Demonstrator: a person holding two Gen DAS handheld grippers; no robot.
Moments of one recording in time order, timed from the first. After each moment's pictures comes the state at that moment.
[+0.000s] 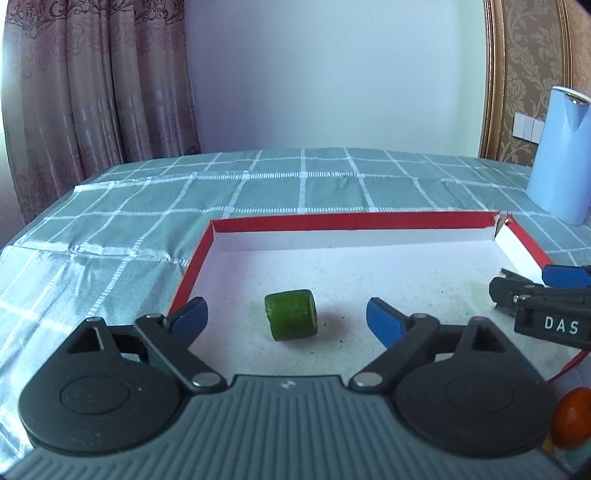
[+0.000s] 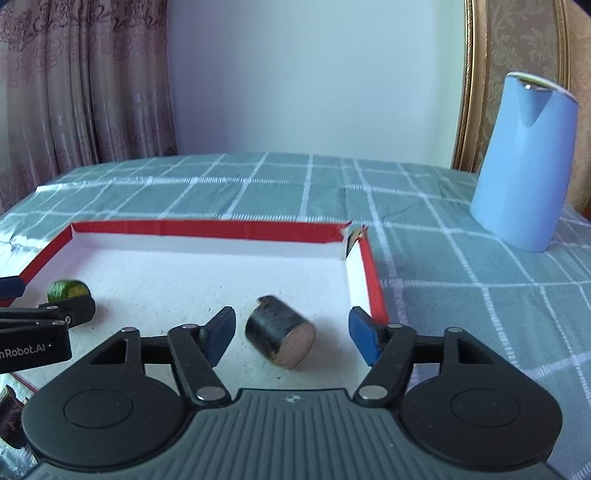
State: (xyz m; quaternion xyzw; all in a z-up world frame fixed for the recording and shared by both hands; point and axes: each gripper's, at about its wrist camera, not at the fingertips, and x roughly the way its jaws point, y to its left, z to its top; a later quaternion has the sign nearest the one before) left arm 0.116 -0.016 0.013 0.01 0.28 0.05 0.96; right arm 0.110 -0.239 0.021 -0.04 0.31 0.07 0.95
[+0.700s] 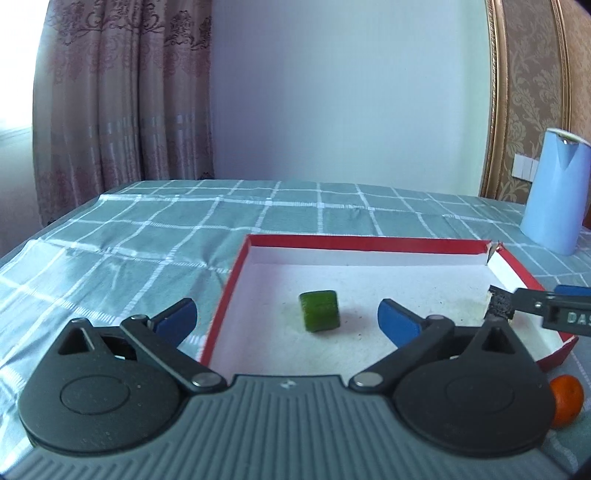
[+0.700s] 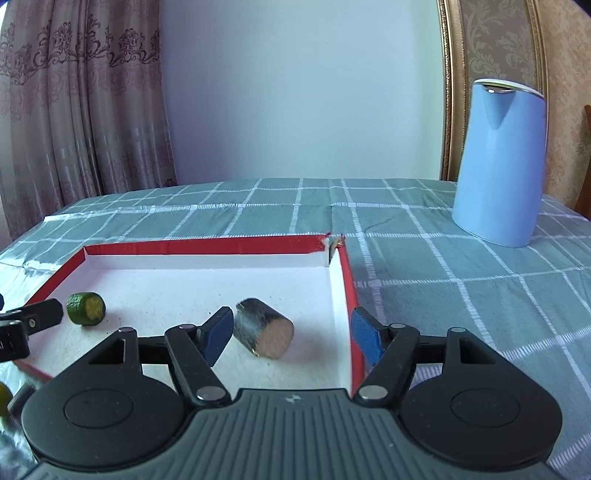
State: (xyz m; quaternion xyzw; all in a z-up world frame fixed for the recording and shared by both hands) left arm 0.064 0.009 0.021 -0.03 0.22 0.06 0.97; right arm 0.071 -0.265 0.030 0.00 0.27 0.07 0.96
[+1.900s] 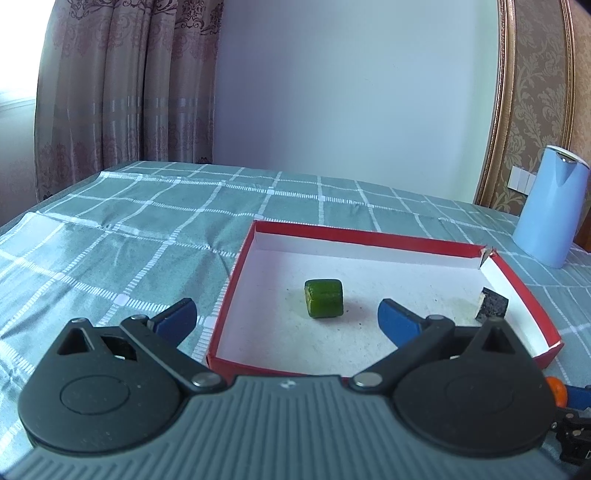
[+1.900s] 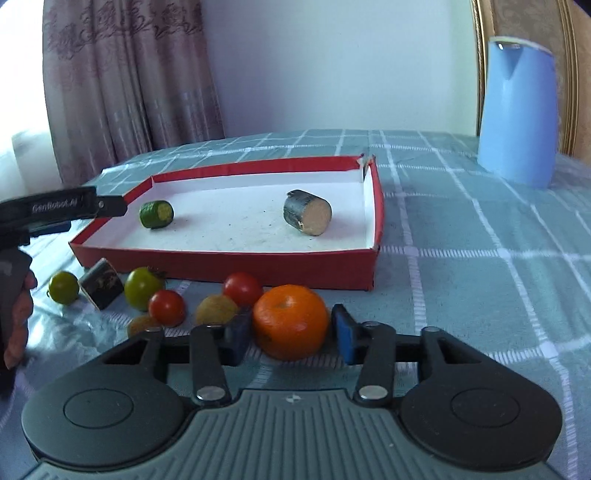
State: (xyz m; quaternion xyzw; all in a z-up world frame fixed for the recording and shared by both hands) left arm 0.056 0.022 0.019 -0.06 0.23 0.05 0.97; right arm 0.000 -0.275 0.006 -0.02 0.32 0.15 0.94
